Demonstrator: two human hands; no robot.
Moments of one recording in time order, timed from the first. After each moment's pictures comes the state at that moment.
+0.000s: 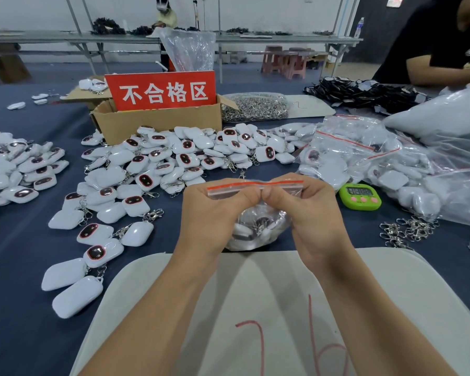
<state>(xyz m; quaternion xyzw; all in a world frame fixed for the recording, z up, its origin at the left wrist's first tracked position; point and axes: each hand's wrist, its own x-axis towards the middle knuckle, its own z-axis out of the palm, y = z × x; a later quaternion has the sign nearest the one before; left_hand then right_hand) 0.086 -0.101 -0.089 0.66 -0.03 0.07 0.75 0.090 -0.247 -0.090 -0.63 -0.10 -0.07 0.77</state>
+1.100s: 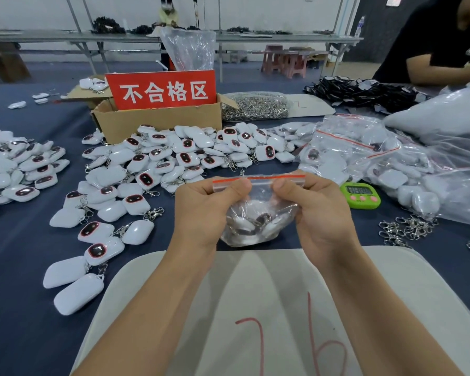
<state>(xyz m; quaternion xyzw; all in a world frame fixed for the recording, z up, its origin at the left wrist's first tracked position) 0.090 -0.097 -0.088 0.63 0.03 0.08 0.77 0.097 -0.256 -0.095 -0.58 -0.04 -0.05 0.82</state>
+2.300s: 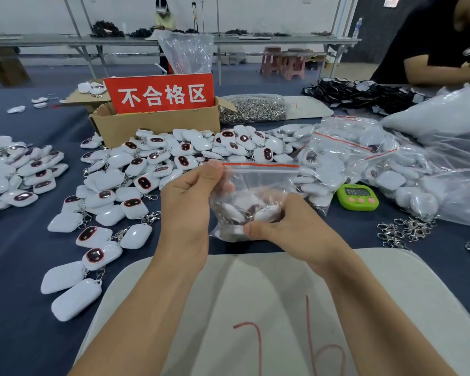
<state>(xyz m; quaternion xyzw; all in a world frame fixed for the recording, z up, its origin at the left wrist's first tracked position) 0.099 -0.089 -0.085 0.57 0.01 0.15 0.81 0.098 -0.257 -0.105 -0.79 -0.17 0.06 0.58</state>
